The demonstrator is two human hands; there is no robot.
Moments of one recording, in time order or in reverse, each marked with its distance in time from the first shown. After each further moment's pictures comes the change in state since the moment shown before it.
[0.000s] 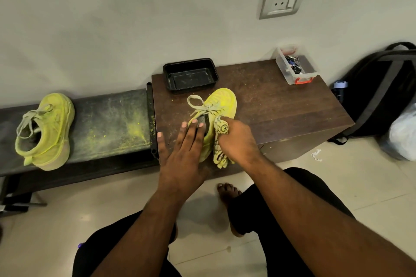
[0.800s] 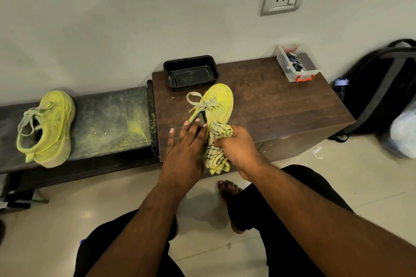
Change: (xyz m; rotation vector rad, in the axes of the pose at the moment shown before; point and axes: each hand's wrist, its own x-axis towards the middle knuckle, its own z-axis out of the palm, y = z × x) left_hand 0.005 -0.003 -0.002 -0.239 -0.002 0.074; right_hand -0.017 0.006 0.009 0.568 -0.124 0.193
